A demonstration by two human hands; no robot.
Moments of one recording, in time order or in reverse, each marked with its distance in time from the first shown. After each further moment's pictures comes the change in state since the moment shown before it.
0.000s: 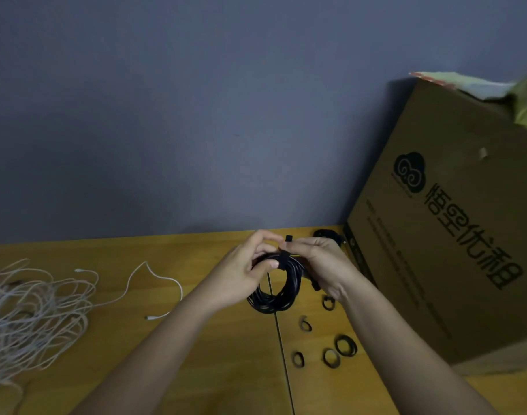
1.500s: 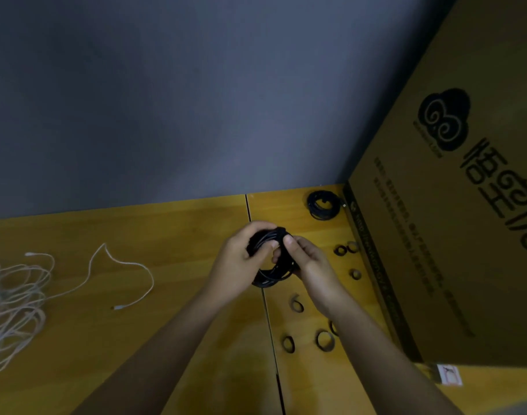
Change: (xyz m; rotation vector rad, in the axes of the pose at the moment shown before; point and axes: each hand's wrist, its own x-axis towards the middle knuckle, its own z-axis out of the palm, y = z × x) left_hand 0.065 -0.090 0.061 -0.020 0.181 -0.079; right_hand 0.059 0.094 -0.040 -0.079 -0.014 -0.038
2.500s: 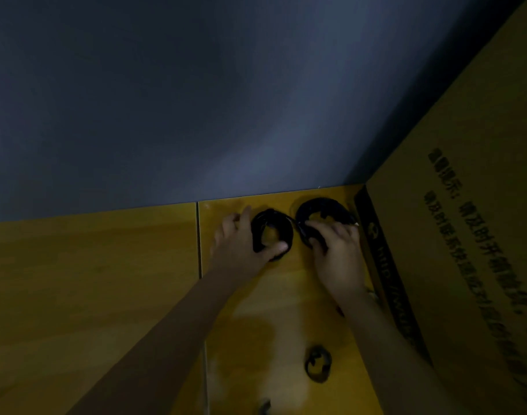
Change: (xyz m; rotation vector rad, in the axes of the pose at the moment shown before) left_hand 0.191 -0.158 0.120 0.443 -0.127 -0.417; right_hand 0.223 0.142 -0.147 -1.029 0.343 -0.195
